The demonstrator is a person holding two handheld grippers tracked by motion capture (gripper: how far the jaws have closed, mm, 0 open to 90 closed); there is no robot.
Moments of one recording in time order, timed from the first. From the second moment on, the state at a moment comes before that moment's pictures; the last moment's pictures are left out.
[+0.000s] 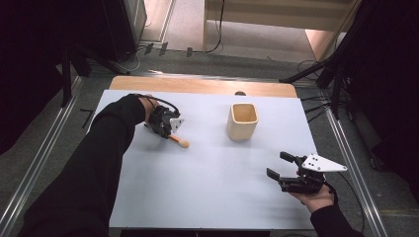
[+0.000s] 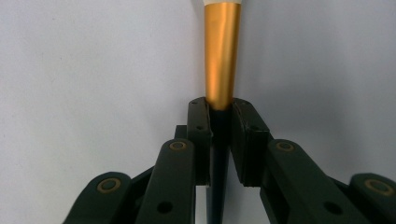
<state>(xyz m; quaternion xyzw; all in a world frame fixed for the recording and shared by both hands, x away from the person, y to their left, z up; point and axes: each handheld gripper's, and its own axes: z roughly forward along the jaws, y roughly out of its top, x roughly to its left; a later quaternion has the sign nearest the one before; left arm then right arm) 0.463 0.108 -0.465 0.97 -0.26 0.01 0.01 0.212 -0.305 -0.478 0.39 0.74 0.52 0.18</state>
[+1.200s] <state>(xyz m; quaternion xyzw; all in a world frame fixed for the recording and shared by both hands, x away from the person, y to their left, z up) 0.468 0.120 -0.417 0.99 -0.04 -0.02 0.10 0.213 -0.304 -0.478 0.39 0.74 0.52 0.18</state>
